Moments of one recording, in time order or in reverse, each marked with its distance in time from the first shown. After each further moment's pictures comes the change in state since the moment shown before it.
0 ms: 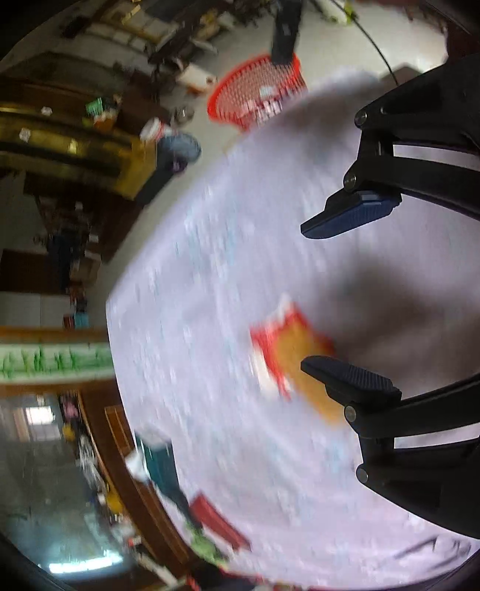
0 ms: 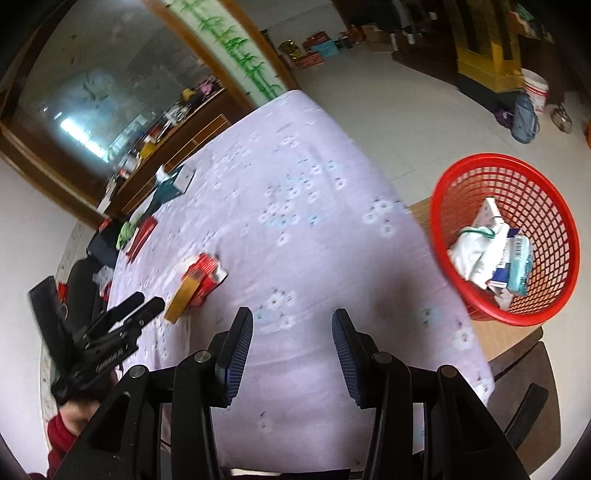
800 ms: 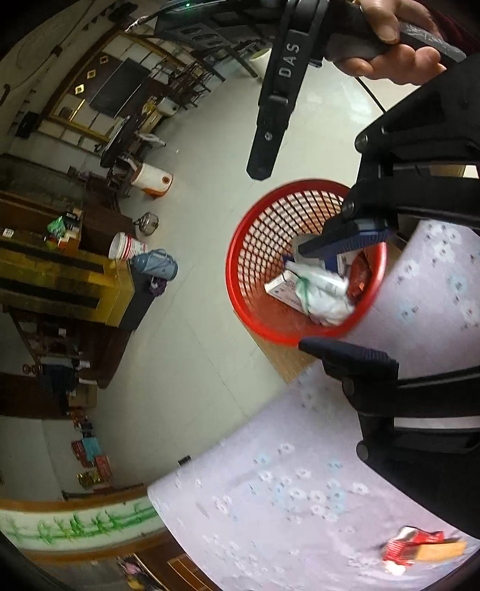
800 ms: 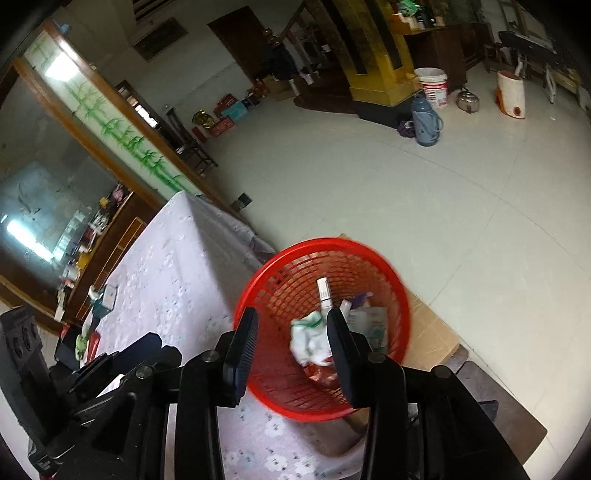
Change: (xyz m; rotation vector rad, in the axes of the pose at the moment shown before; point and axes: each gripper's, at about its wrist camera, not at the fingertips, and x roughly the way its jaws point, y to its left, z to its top) left arm 0.050 -0.290 0.090 0.257 0.048 -0.377; right arm -0.095 -0.178 0.054 0.278 -0.239 -0.180
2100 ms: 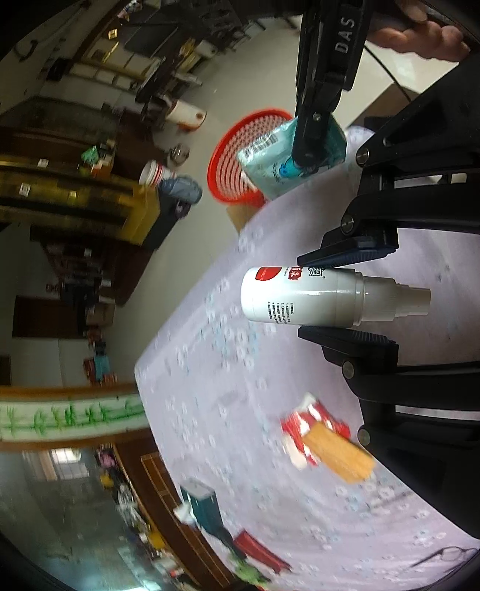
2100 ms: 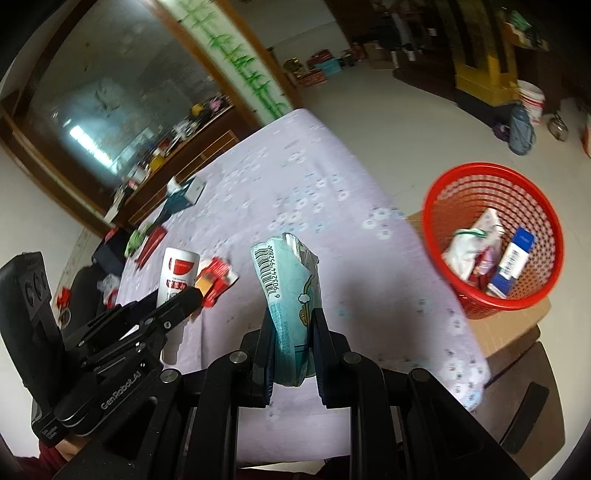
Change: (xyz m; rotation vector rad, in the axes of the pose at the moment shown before) left arm -0.136 0.099 -0.115 -0.120 -0.108 0.230; right arm 0.001 0.154 -0.132 -0.258 0.151 0.198
